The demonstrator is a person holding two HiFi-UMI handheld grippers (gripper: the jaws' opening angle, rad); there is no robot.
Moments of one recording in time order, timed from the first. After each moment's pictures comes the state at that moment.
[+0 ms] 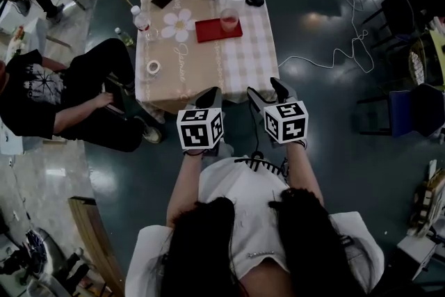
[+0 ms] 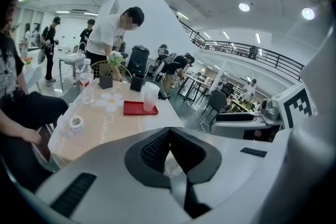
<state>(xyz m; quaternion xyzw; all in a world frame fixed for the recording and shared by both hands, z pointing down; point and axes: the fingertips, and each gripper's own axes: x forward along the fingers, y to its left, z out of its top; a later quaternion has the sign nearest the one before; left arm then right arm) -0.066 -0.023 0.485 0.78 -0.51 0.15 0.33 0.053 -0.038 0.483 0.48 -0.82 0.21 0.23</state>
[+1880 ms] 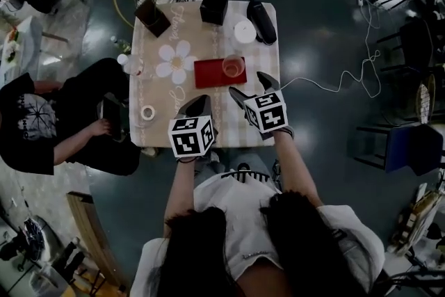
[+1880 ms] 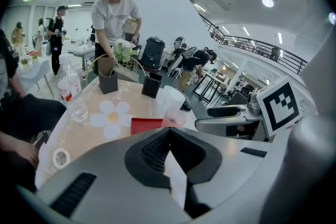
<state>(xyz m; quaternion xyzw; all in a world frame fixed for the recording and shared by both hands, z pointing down) -0.095 -0.227 0.530 0.72 -0.55 0.18 0.38 0.006 -0.285 0.550 0.38 -0.84 0.22 0.31</state>
